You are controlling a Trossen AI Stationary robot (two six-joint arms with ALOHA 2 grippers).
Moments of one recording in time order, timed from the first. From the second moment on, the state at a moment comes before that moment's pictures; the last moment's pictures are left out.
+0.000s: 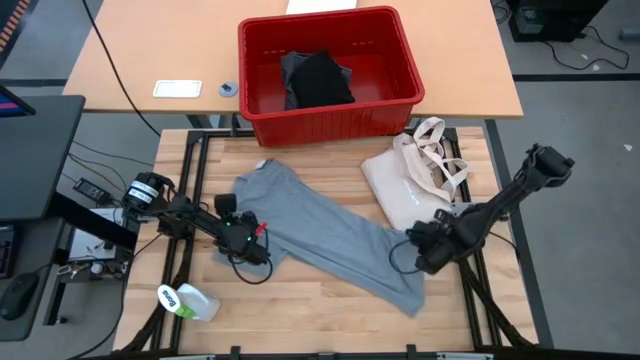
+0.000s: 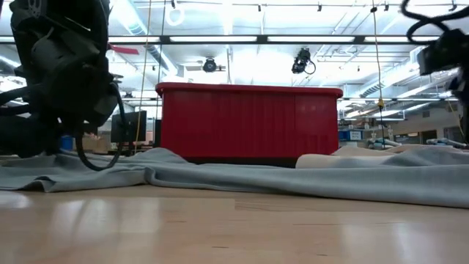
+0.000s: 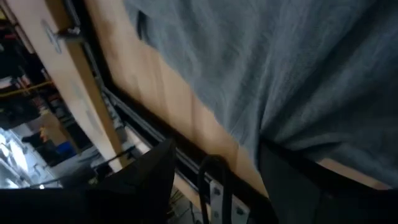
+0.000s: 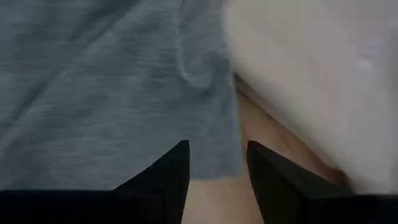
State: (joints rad) left arm -0.36 1.71 0.84 -1.36 -0.56 -0.68; right arm 0.64 1.19 0.67 -1.06 0.27 1.10
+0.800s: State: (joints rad) left arm -0.36 1.71 0.84 -1.27 -0.55 -0.69; right arm 0.58 1.19 0.56 -0.98 -0.11 1.34
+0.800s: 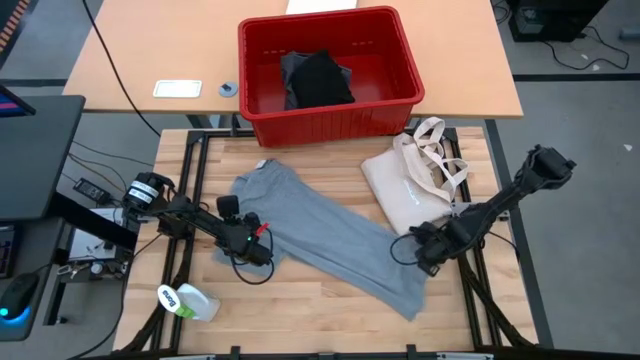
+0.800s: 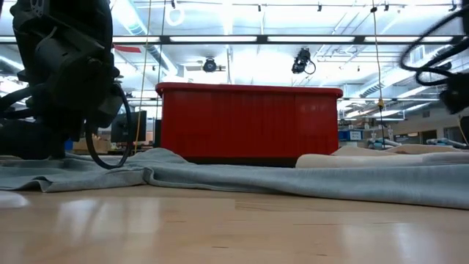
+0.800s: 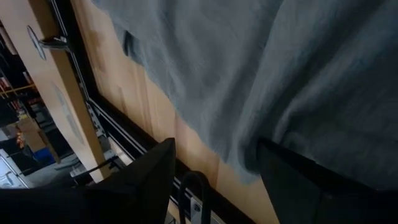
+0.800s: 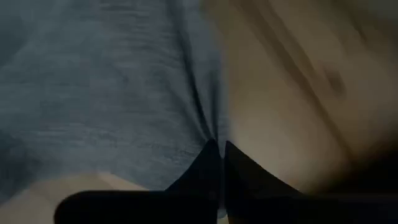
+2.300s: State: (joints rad) left arm 0.01 1.55 1.10 -1.09 -0.56 -0.29; right arm 0.48 1.19 0.73 -0.69 0.49 0.78
